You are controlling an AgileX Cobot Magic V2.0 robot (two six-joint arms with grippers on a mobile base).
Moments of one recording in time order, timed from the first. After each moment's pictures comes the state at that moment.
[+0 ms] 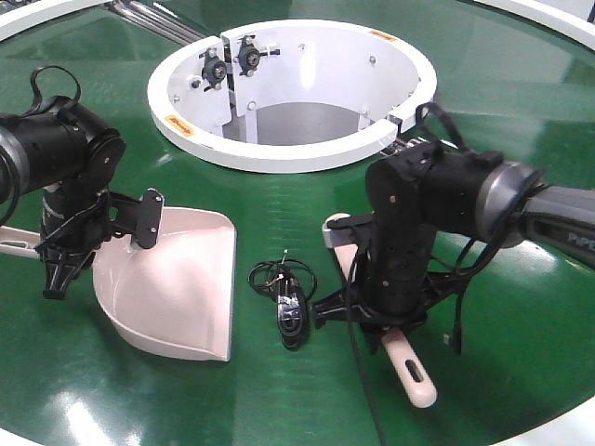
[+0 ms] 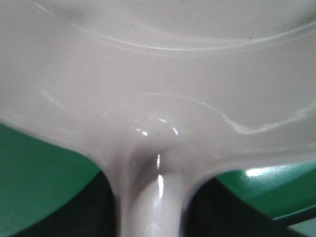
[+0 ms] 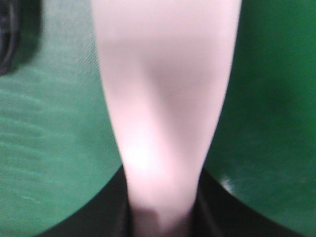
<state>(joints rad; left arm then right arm) -0.28 1.93 -1.46 0.44 1.21 1.07 0.54 1.86 -1.33 -0.01 1.18 0.33</state>
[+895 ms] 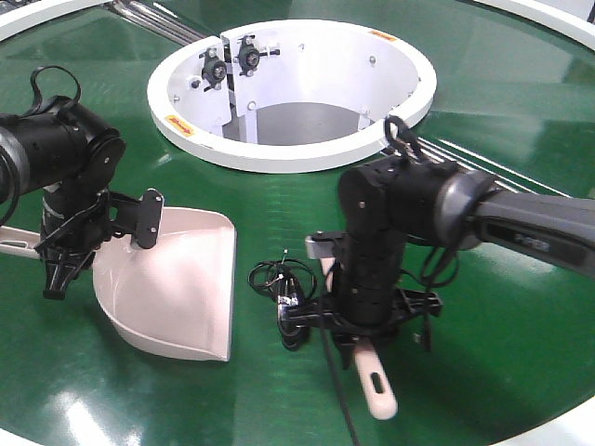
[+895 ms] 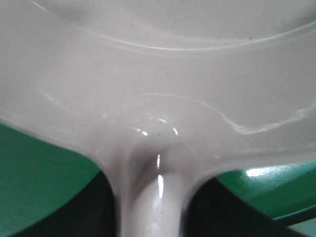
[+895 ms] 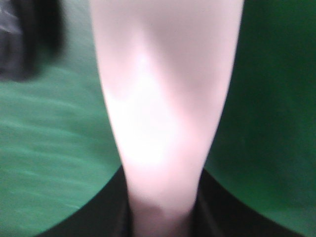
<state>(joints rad) -0.28 1.93 -1.46 0.44 1.21 1.07 0.58 1.96 -1.40 0.08 1.21 0.42</state>
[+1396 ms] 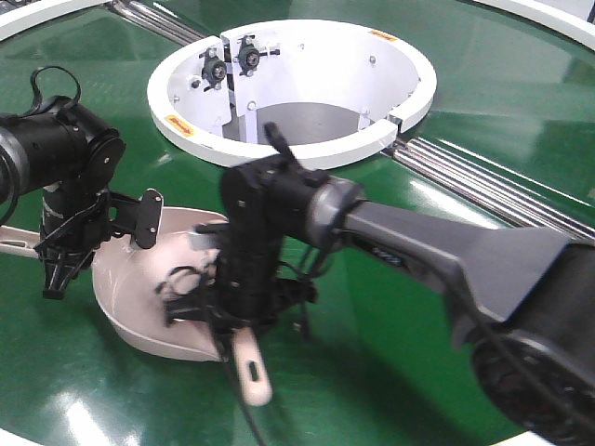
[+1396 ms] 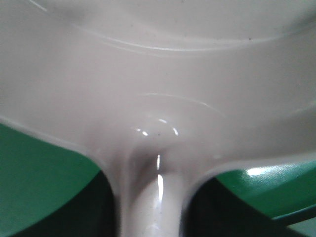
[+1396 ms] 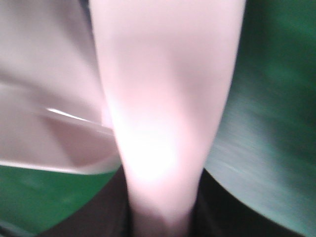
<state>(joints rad) -0.28 1.93 -1.46 0.44 1.21 1.07 0.77 2.23 -1.87 0.19 1.24 0.41</state>
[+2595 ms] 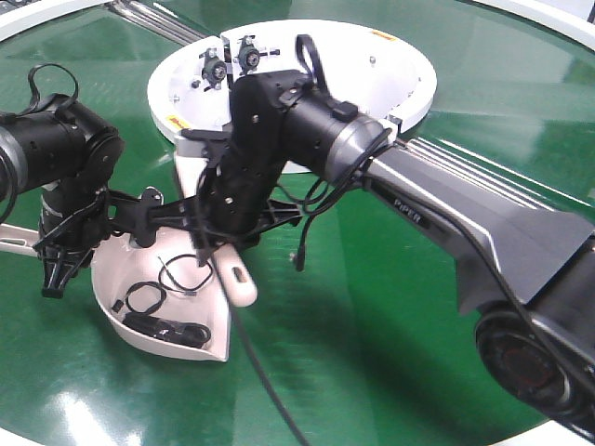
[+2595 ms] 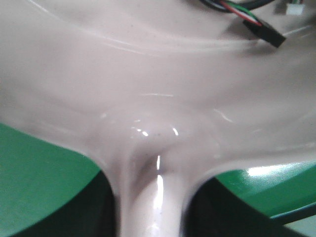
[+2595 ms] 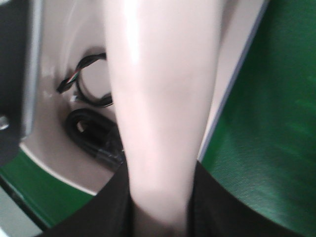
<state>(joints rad) -0.28 1.92 -1.46 0.44 1.21 1.08 0.68 2.24 -2.15 0.21 1.26 0.34</state>
